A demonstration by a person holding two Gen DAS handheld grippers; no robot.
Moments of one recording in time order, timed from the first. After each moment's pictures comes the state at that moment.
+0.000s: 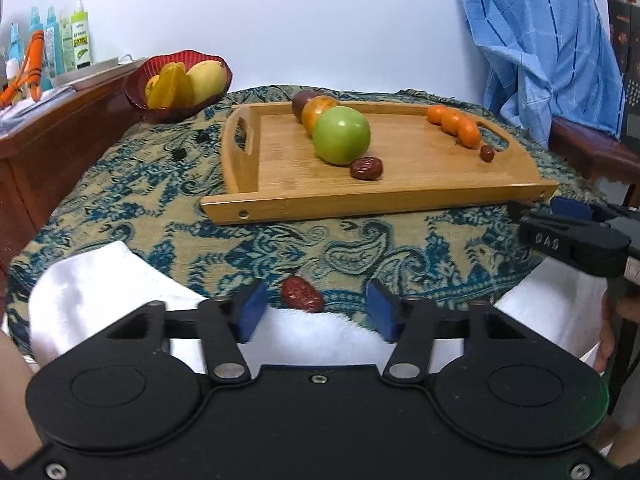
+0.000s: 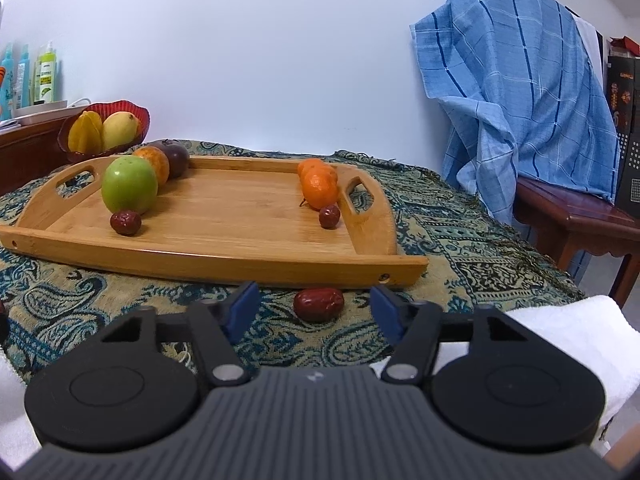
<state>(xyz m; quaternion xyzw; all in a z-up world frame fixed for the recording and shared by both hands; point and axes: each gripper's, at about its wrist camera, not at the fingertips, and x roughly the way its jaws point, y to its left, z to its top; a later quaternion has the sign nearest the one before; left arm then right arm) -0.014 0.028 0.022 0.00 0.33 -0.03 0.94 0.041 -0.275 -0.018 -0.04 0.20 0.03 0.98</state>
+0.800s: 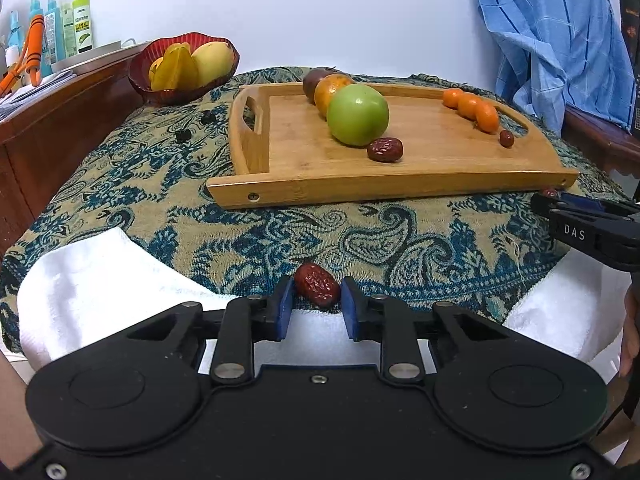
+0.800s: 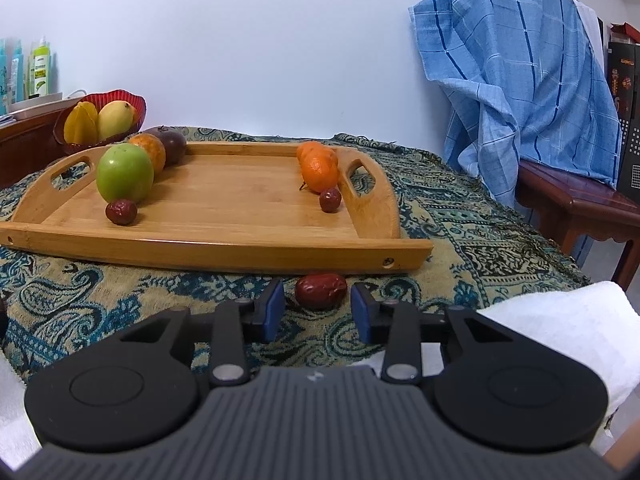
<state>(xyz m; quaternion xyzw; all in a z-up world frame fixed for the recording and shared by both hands) 0.003 0.035 0.006 0.00 0.35 -0.02 0.94 0.048 -0.273 -0.022 -0.04 0.23 0.04 0.97</state>
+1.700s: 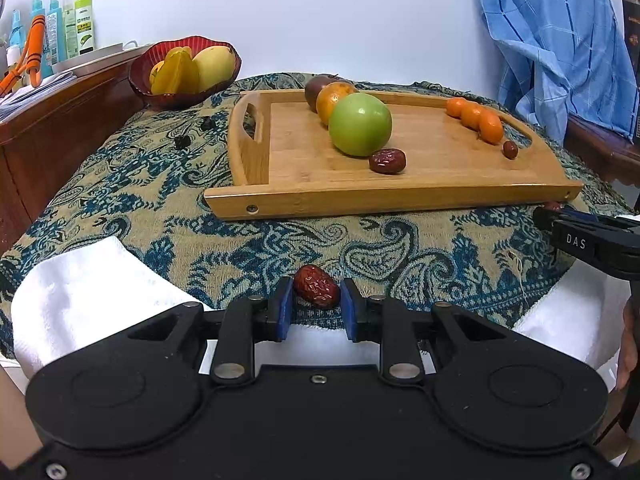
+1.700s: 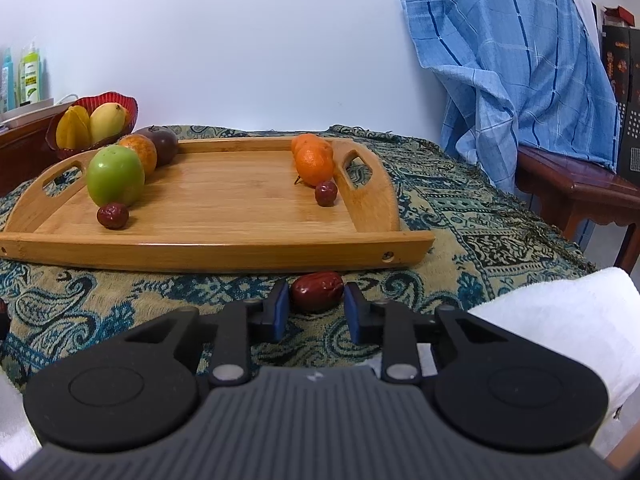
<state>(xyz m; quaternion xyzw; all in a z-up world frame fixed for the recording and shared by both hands) 0.011 0.035 0.006 -0.01 0.34 -0.02 0.94 0.055 -0.277 -0.023 -0.01 0.24 0.03 0.97</state>
